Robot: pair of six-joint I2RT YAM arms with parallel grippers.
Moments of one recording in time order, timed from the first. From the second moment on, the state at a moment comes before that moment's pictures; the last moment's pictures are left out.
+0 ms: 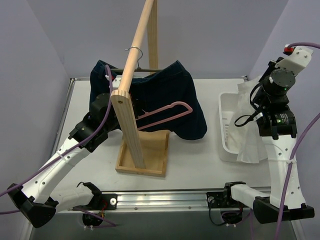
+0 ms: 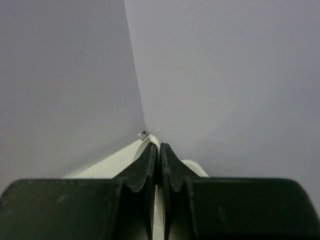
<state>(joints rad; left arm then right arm) -0.69 1.12 1.23 -0.32 -0.10 -0.44 0.08 1.12 1.54 -0.35 0.70 0.01</state>
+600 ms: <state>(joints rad) -0.69 1.09 1.22 -0.36 -0.07 -0.44 0.07 1.21 1.45 -0.17 0.69 -0.05</state>
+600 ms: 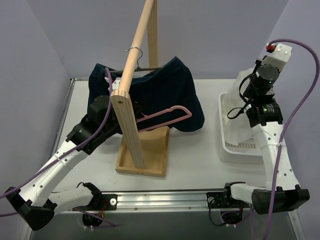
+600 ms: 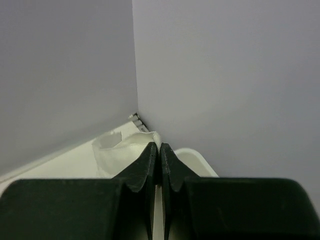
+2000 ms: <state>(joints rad) -0.69 1.15 1.28 -0.52 0.04 -0.29 0.10 0.87 1.24 -0.53 -0.89 0.29</state>
